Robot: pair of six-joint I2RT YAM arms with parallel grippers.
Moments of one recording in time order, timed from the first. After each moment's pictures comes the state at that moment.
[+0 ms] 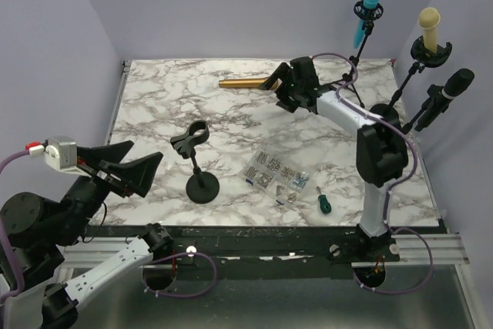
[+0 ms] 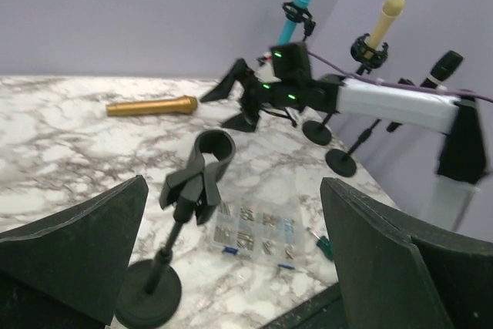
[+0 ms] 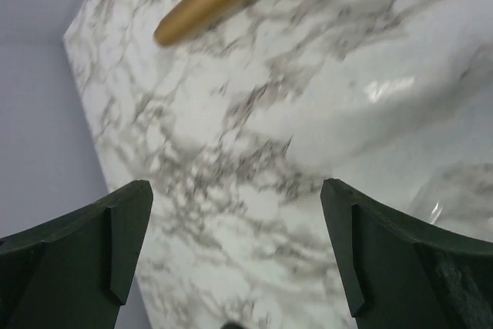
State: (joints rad) left arm -0.80 0.36 1.29 -0.83 -0.26 -0.39; right arm 0.42 2.10 1.67 -0.26 0.00 1.02
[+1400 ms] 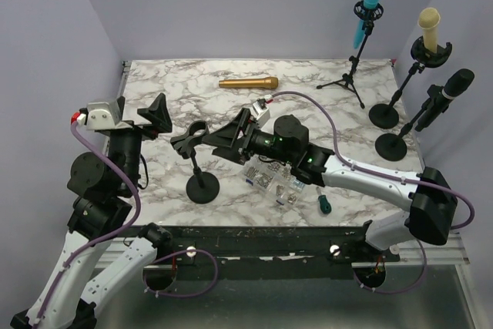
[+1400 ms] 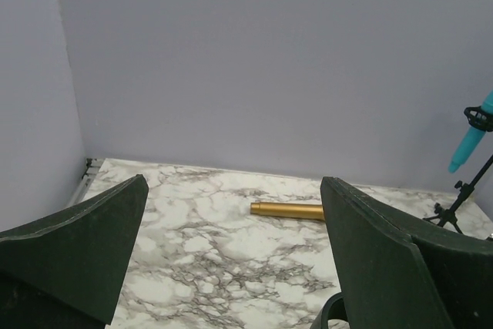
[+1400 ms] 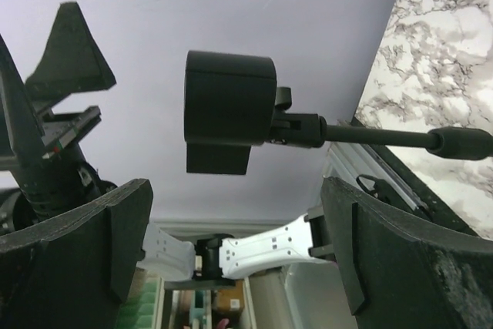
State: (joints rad) left arm -0.52 0.57 1.02 -0.14 -0.47 -0.06; right arm 1.00 1.43 1.03 0.36 -0.21 1.30
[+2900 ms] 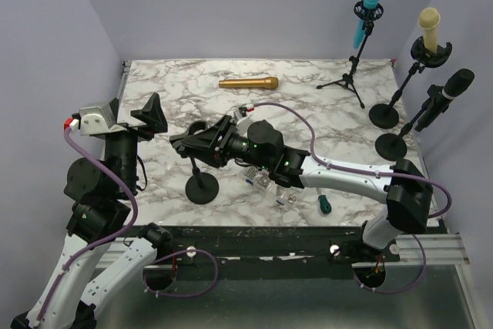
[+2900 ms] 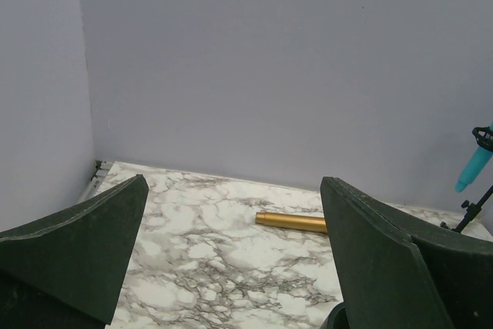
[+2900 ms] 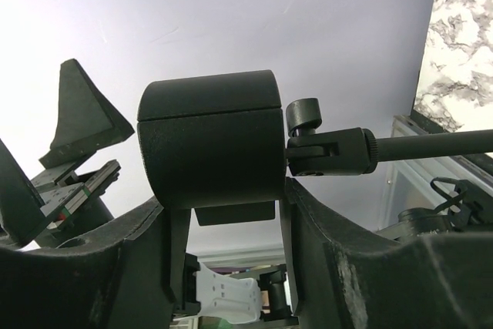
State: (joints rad) left arm -0.52 0.54 1.00 -0.11 -0.52 -0.05; right arm 1.11 1.61 1.18 0.37 -0.05 1.57
